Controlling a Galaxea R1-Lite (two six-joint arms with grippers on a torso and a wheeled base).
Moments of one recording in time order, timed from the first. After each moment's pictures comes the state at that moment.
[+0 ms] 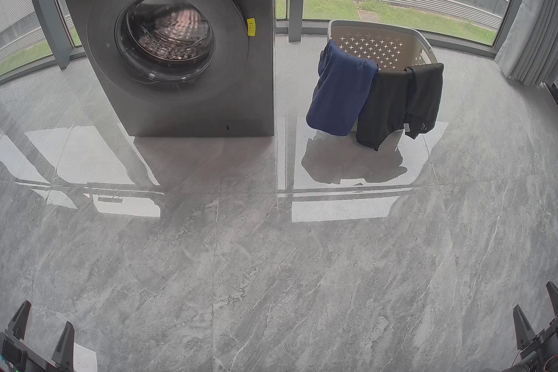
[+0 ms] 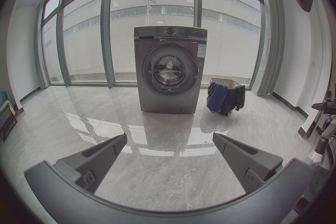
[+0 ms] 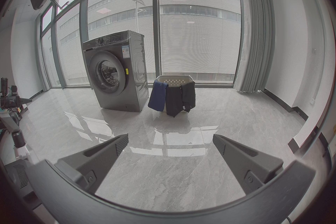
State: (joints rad) left arm 0.00 0.02 -0.02 0.00 0.01 -0.03; right arm 0.00 0.02 -0.02 0.00 0.04 -0.01
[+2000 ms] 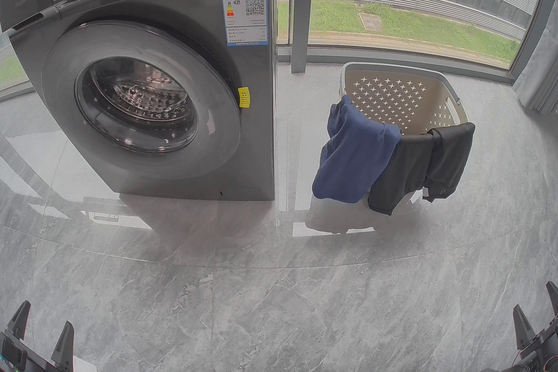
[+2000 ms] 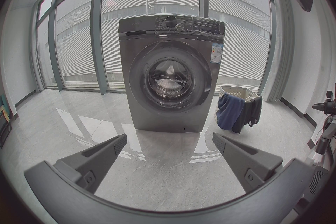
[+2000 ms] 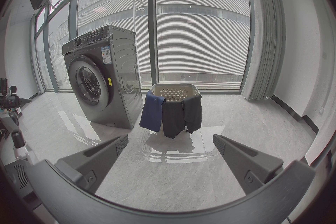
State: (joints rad) left arm 0.00 0.02 -0.02 0.00 0.01 -0.04; right arm 0.00 0.02 -0.02 0.00 0.04 -0.01
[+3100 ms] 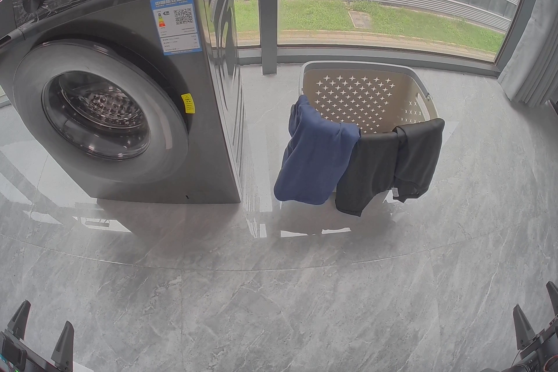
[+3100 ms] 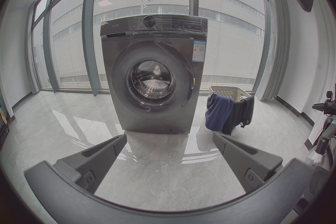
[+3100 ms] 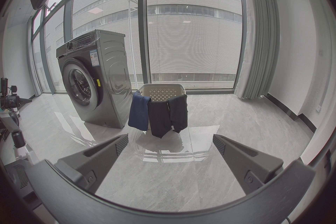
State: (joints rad) left arm 0.00 0.02 -0.02 0.00 0.01 -0.04; right arm 0.00 0.02 -0.02 0.00 0.04 -0.01
